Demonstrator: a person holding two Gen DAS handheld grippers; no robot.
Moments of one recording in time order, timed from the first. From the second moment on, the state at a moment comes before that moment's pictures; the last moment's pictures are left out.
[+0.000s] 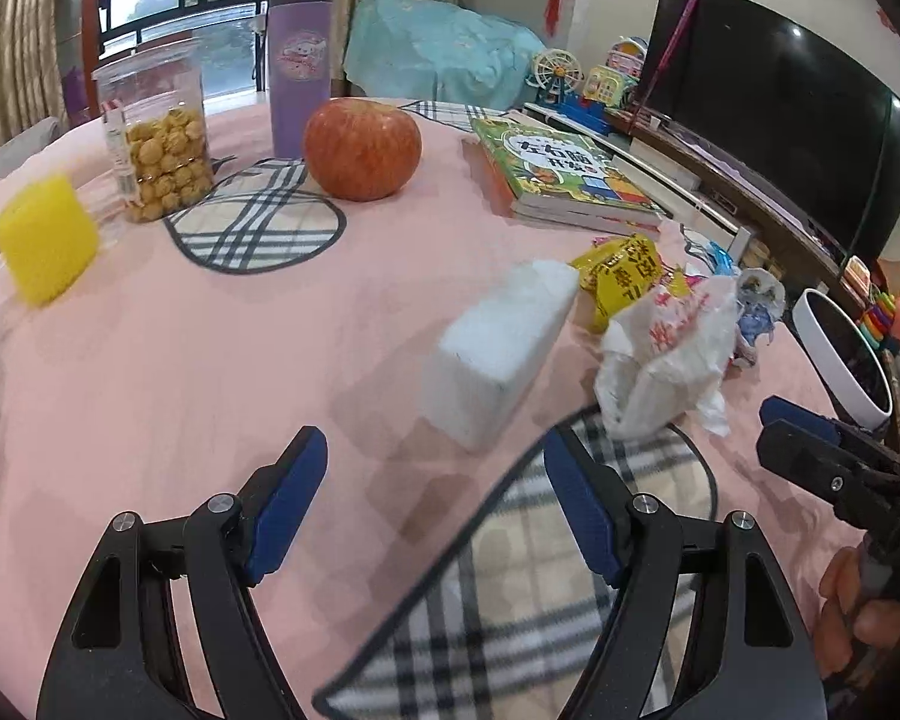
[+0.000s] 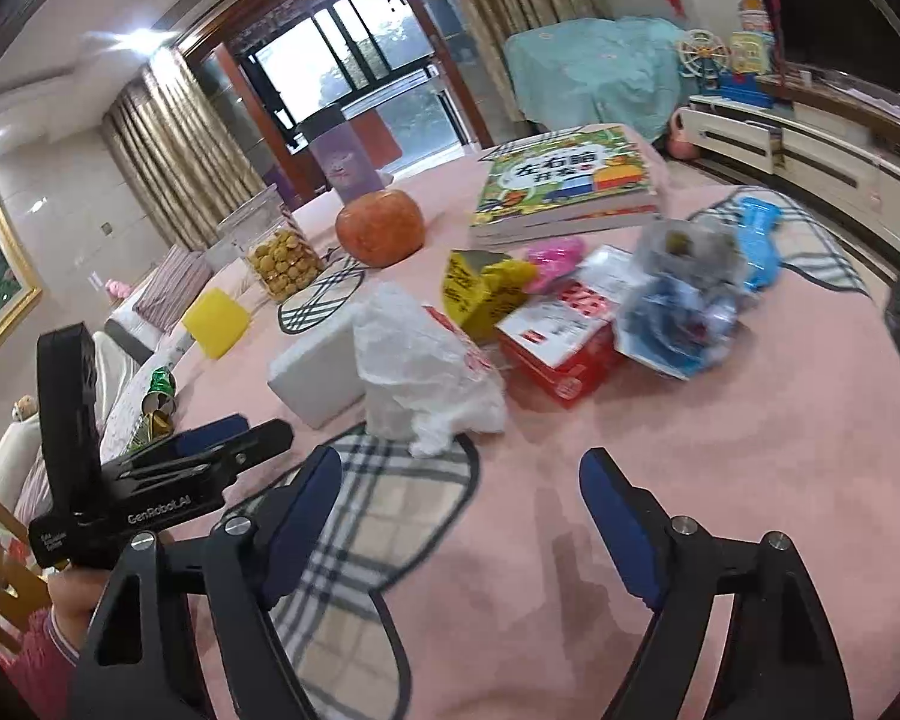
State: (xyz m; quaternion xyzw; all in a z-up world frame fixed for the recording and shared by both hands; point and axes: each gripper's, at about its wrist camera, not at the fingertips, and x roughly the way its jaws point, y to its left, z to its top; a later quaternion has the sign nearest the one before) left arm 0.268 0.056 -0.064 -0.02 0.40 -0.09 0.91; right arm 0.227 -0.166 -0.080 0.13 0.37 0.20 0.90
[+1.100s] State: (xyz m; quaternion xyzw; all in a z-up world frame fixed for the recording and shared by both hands) left arm 0.219 0.018 -0.073 -0.06 0.41 -0.14 0.90; right arm 0.195 -0.194 -0.088 0.11 0.41 0.20 0.88
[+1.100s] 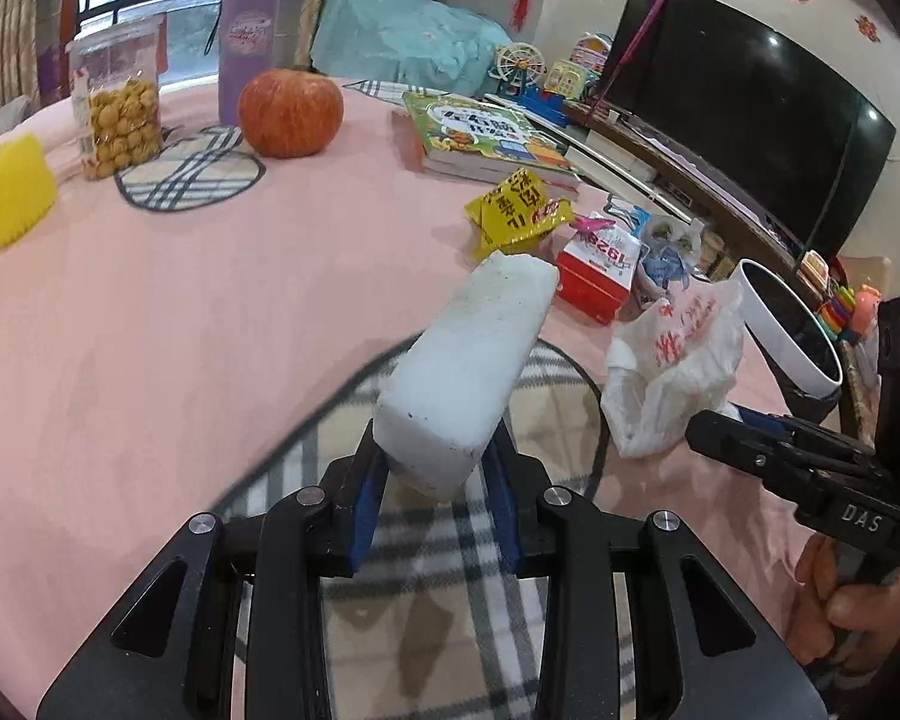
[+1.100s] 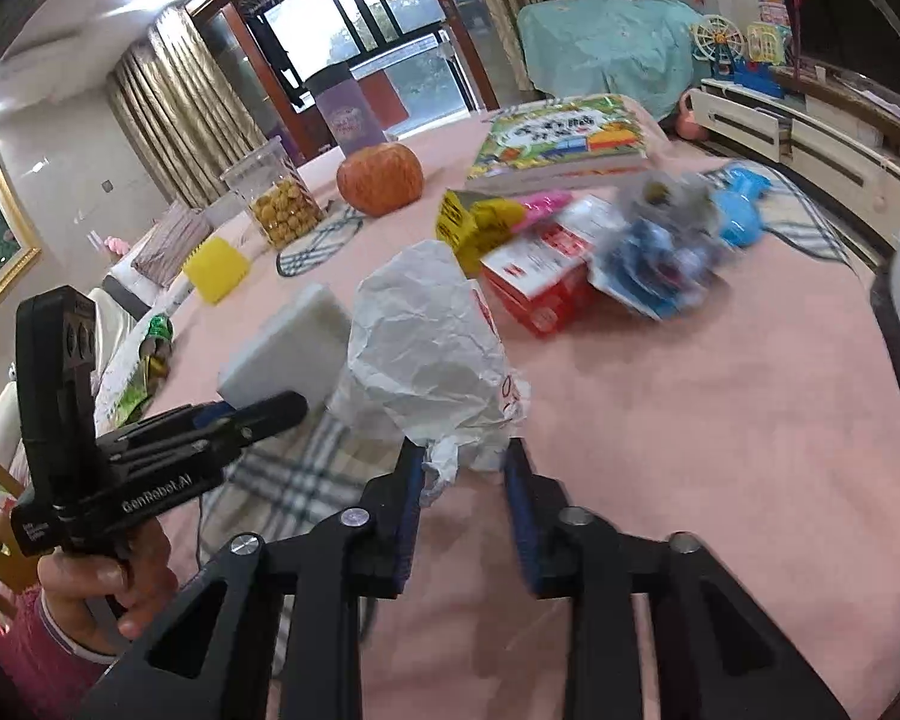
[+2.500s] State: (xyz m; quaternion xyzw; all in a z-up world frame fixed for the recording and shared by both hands) left arm 0.200 -0.148 -0.040 0.02 0.39 -0.24 0.89; right arm 0.150 -0.334 -0.057 0.18 0.35 0.08 0.92
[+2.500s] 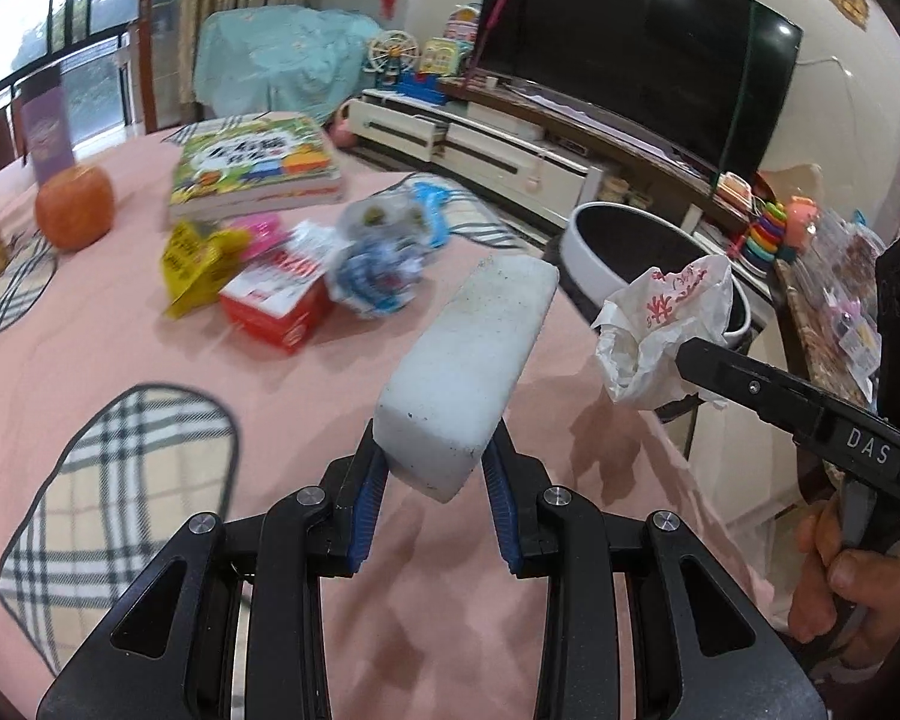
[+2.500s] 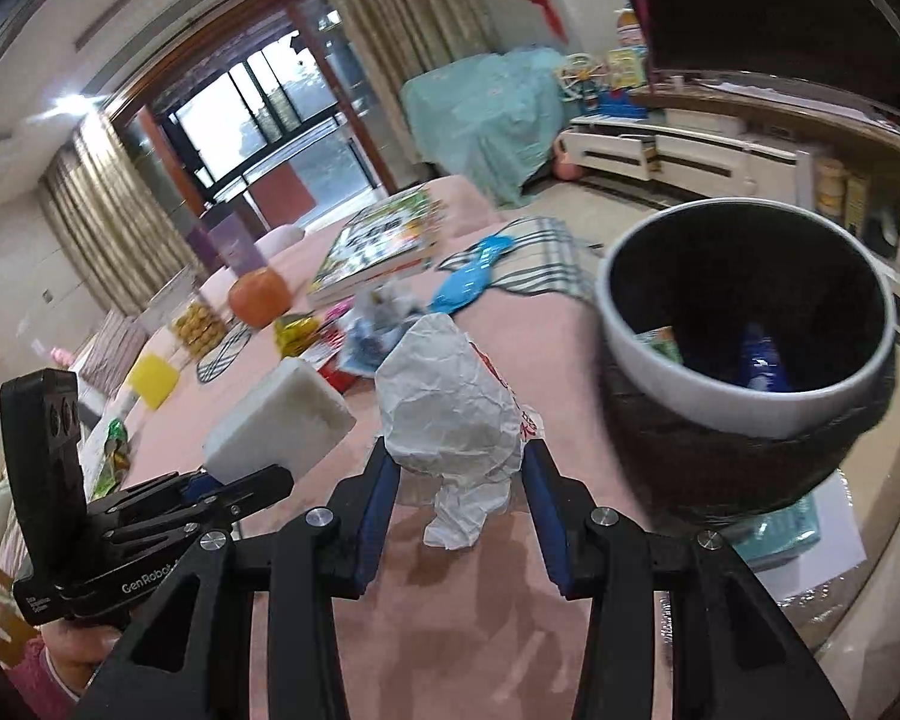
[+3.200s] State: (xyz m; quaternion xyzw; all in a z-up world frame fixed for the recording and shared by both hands) left arm 0.209 -0.234 -0.019 0.07 0.38 -0.29 0.88; right arm 0.136 -0.409 -0.041 0.20 0.32 0.02 0.93
